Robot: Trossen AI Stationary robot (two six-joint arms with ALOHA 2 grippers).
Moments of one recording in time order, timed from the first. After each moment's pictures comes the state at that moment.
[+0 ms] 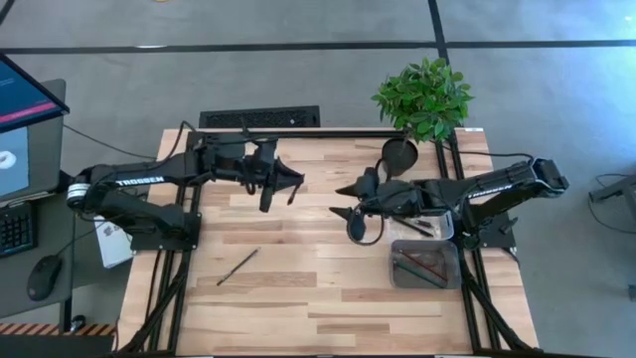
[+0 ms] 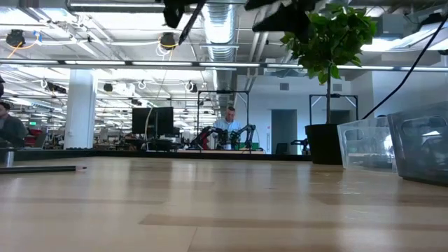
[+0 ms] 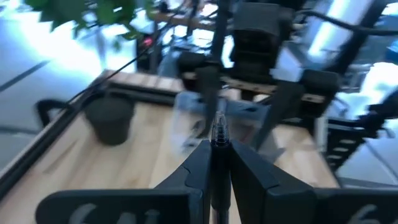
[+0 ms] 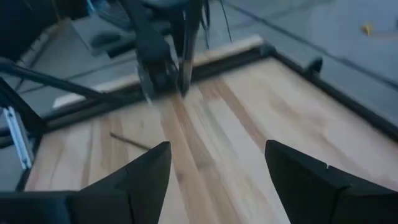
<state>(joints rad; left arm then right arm) 0.21 1.16 1.03 -0.11 0.22 -0.12 0.15 1.33 1.01 -0.11 0.34 0.31</state>
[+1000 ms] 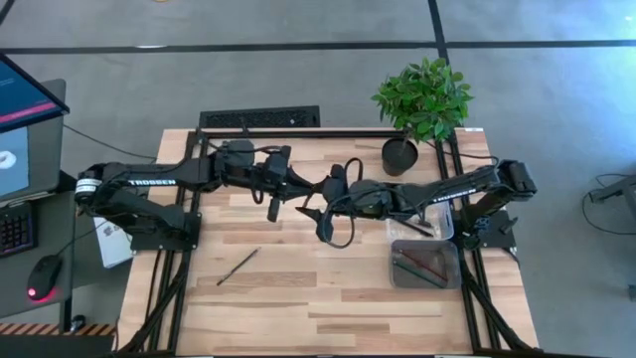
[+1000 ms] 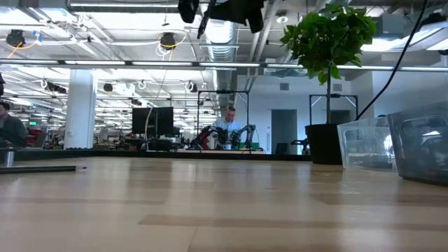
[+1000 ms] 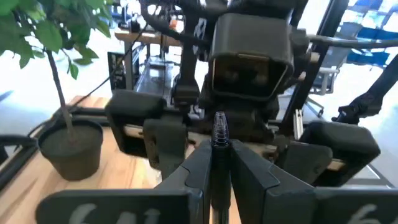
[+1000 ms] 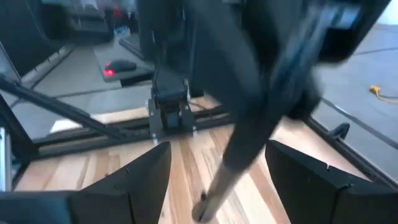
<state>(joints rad) 0.14 1.25 1.03 0.06 0.26 -0.09 0.12 1.61 1.17 0.22 0.30 0.08</state>
